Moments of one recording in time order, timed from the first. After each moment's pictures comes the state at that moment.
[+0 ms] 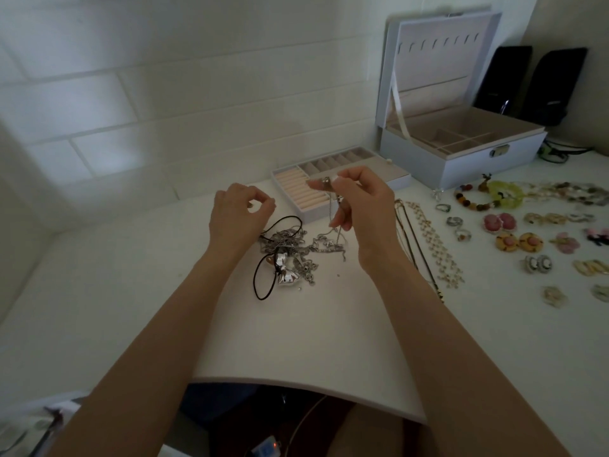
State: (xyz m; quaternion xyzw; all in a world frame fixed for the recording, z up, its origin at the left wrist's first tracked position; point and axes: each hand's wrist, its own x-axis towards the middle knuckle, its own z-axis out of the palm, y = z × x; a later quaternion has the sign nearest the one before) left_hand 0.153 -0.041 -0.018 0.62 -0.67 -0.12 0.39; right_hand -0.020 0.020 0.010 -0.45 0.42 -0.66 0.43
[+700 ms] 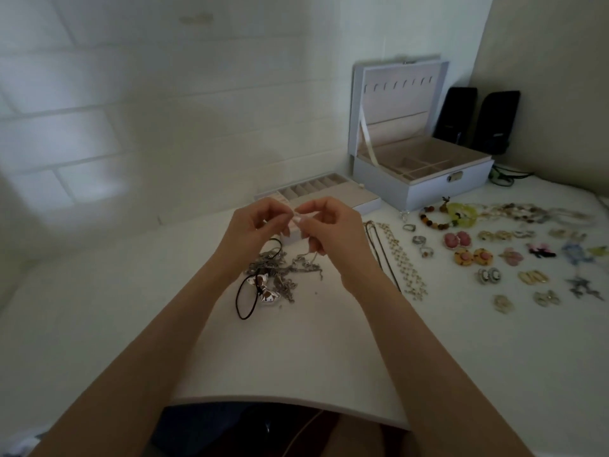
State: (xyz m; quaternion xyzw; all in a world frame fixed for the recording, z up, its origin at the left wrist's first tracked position) left_hand 0.123 -0.017 0.009 0.35 -0.74 -0.33 0.47; right_hand -0.024 0.032 0.018 -0.52 0.48 -0.57 0.42
